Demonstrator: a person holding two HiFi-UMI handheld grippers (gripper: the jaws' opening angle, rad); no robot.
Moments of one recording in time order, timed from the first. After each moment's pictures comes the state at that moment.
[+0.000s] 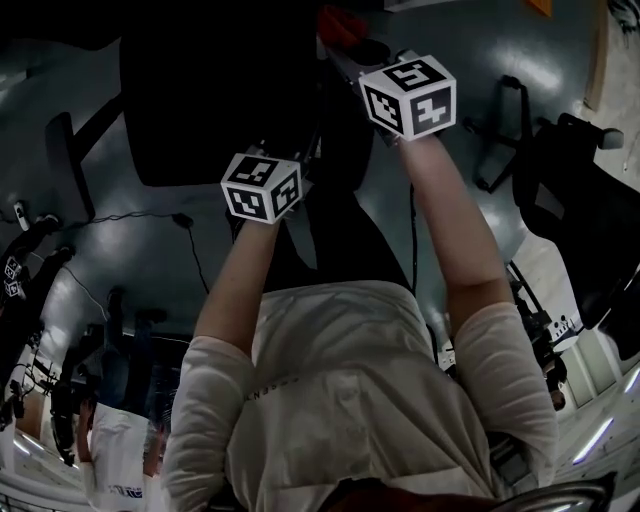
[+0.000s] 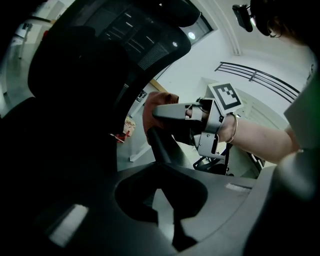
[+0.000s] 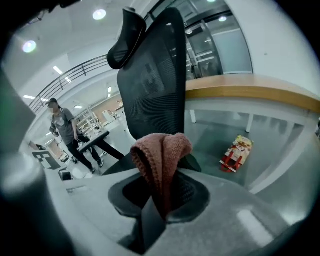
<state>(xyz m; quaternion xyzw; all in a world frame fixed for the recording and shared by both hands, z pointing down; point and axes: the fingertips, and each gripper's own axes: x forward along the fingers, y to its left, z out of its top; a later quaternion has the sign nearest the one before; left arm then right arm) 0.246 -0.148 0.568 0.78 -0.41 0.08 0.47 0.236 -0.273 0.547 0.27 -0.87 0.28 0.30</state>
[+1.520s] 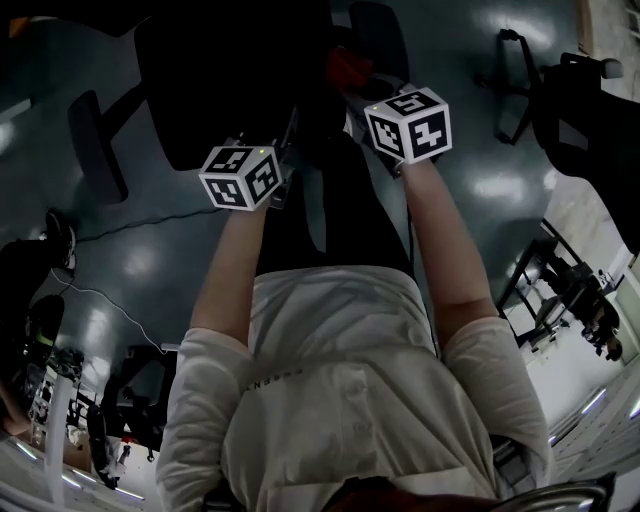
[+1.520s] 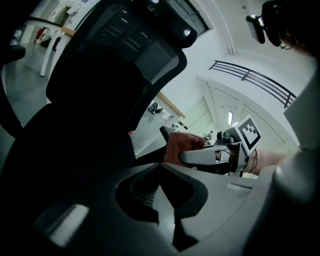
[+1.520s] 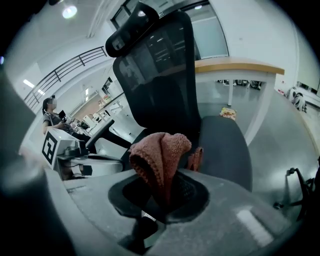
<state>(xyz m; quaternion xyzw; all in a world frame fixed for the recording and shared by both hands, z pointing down) 0.145 -0.081 0.555 0.79 -0.38 0.09 0.47 0.218 -0.111 0.558 0.35 -0.79 0.38 0.33</state>
